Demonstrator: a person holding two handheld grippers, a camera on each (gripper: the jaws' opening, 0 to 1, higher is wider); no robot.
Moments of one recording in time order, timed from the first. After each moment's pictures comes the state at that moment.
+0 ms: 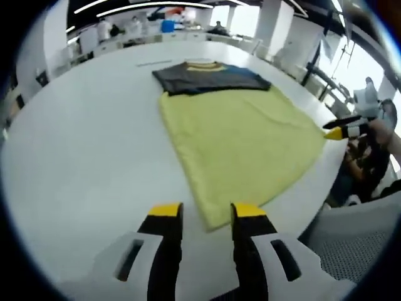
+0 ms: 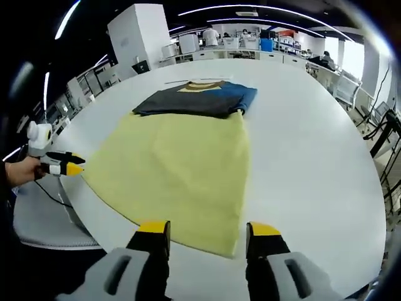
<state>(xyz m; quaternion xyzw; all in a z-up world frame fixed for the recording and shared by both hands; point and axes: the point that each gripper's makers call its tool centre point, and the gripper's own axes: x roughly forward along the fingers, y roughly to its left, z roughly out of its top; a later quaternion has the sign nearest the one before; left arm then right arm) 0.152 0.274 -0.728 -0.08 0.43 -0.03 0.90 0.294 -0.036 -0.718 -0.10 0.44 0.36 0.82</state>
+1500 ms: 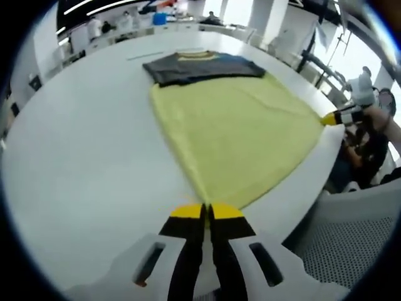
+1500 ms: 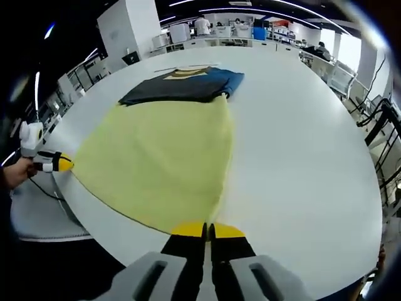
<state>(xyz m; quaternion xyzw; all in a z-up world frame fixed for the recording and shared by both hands) 0.140 0.267 -0.728 -0.04 0.46 -0.06 0.89 0.290 -0.060 -0.731 -0.12 0.47 0.33 0.81</state>
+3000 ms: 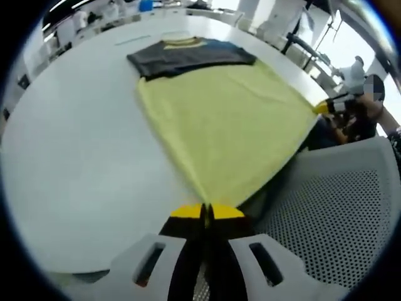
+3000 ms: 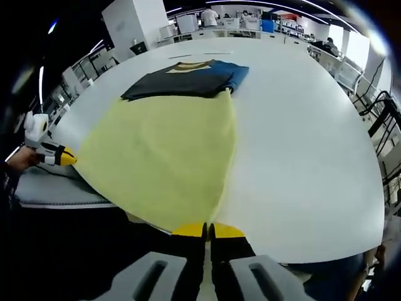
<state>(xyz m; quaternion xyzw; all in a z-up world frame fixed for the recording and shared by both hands) 0.074 0.248 -0.724 -0.05 0.51 -0.09 0.86 0.226 -0.073 -0.728 -0.13 0.50 0.35 0.78</state>
